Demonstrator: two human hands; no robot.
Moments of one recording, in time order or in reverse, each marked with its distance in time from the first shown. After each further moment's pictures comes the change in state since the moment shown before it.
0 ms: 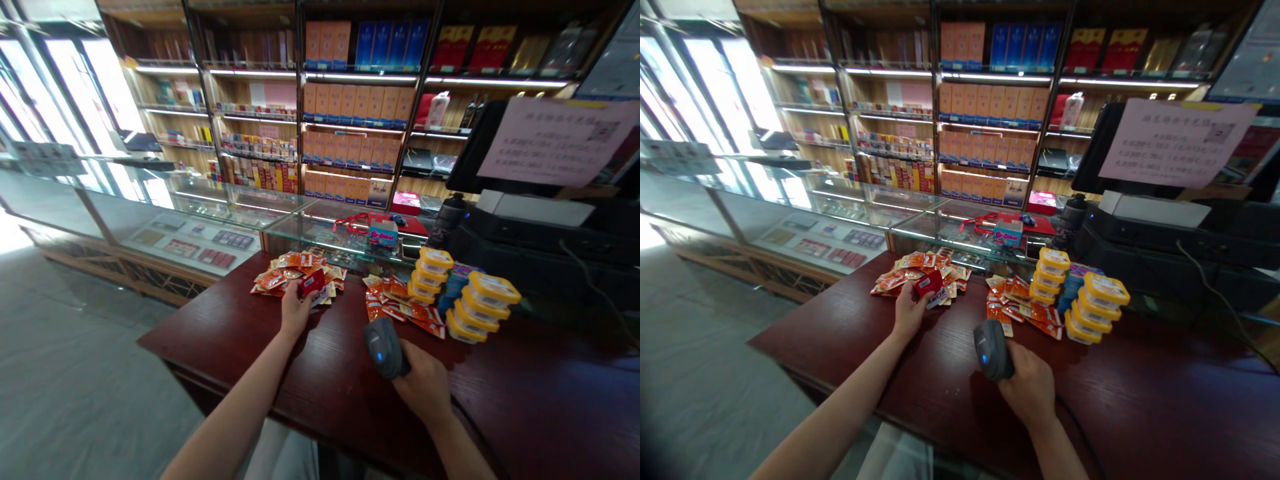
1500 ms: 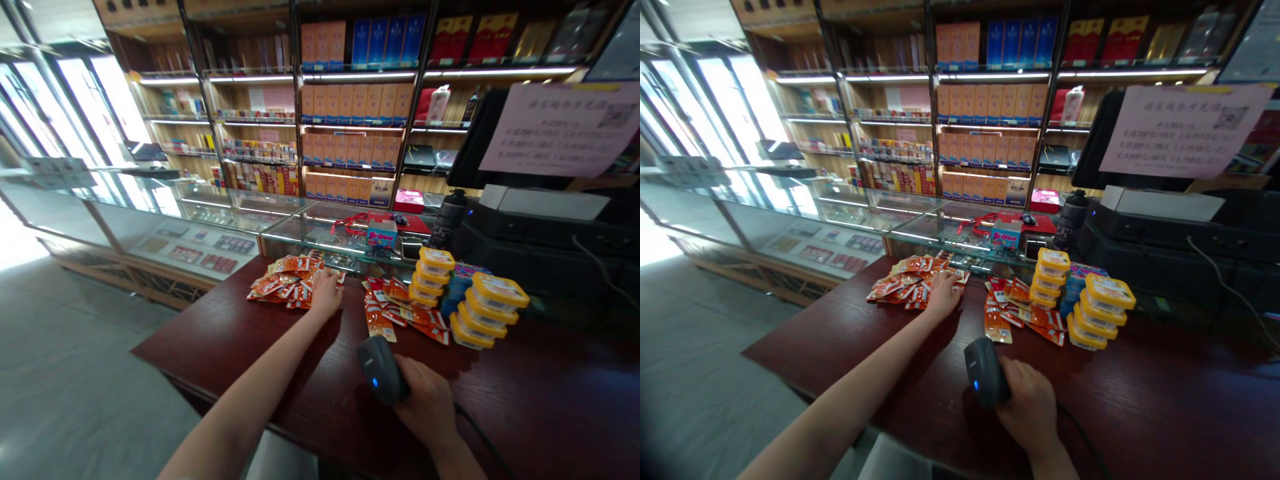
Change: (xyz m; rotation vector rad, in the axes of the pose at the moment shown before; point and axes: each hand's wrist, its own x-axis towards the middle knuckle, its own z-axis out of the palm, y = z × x) left_hand 0.029 0.019 0.079 0.648 -0.365 0.189; right_hand -0.013 0.002 0.007 0.089 -0.034 -0.004
